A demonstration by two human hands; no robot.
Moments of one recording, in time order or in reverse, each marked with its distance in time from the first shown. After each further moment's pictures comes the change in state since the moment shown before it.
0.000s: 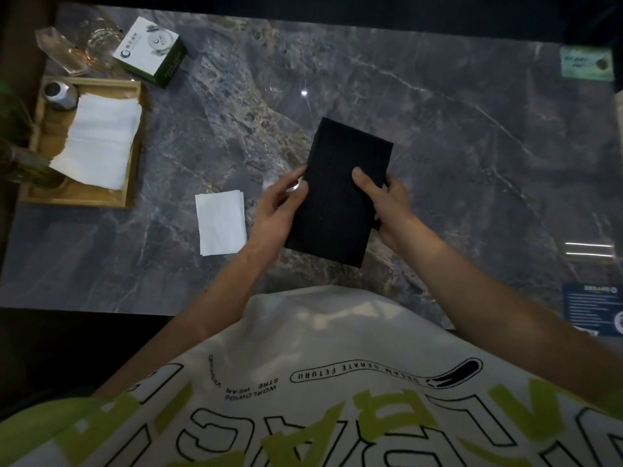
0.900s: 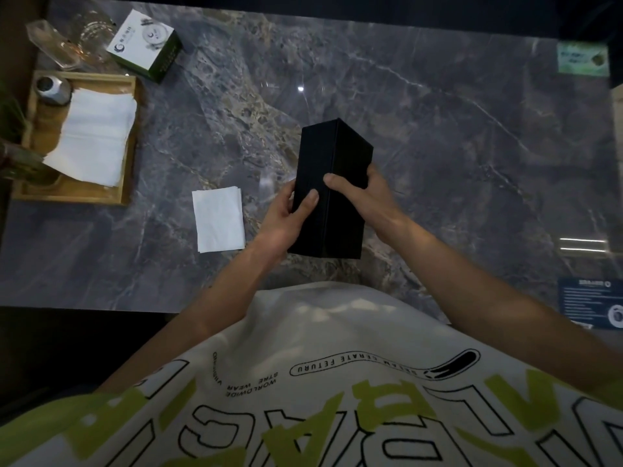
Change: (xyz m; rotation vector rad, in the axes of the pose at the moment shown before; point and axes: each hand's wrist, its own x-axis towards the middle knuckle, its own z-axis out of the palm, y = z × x) left_hand -0.002 -0.014 0.010 -0.043 -0.083 -0.155; right_hand -0.007 -0.005 0.016 -0.338 -0.102 -0.132
